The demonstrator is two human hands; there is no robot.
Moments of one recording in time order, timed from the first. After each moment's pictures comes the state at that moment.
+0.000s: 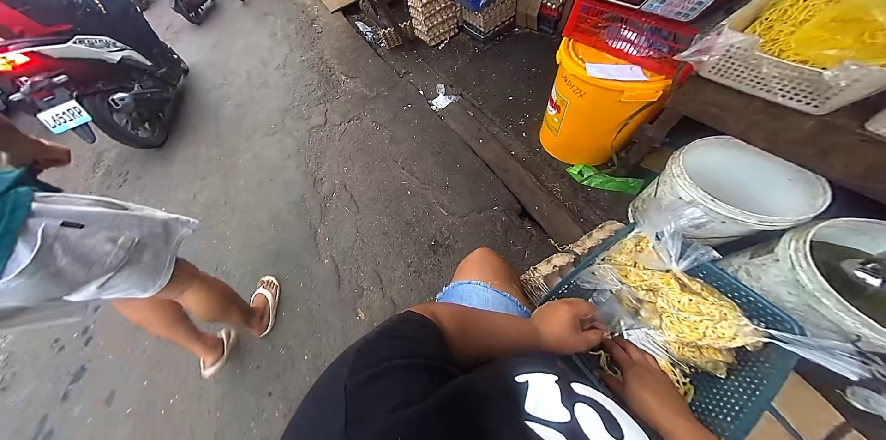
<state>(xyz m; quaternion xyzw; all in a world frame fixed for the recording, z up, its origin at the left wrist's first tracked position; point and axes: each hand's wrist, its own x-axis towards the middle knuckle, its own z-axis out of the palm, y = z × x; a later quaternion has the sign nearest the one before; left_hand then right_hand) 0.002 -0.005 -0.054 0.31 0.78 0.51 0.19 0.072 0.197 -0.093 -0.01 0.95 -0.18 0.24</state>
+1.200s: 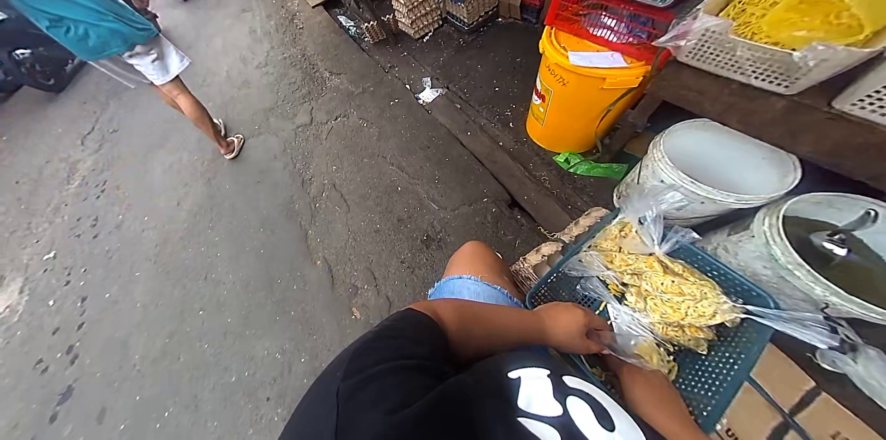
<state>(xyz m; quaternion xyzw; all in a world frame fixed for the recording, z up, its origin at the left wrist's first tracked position) -0.006 0.019 -0.061 0.45 0.76 0.36 0.30 0.099 0.203 -0.099 -0.01 0.95 -0.07 0.29</state>
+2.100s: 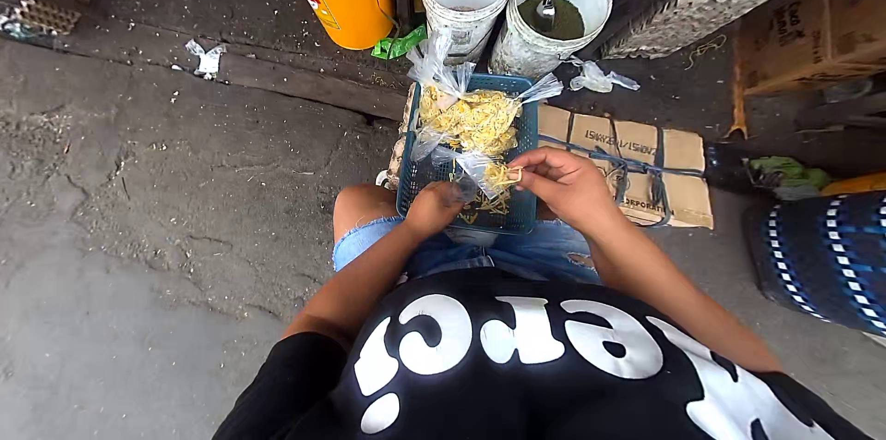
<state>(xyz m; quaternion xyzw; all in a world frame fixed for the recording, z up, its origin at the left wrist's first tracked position) -0.005 0.022 -0.070 0.37 0.79 0.37 0.33 0.127 0.209 0.061 0.17 0.77 -0.60 -0.12</state>
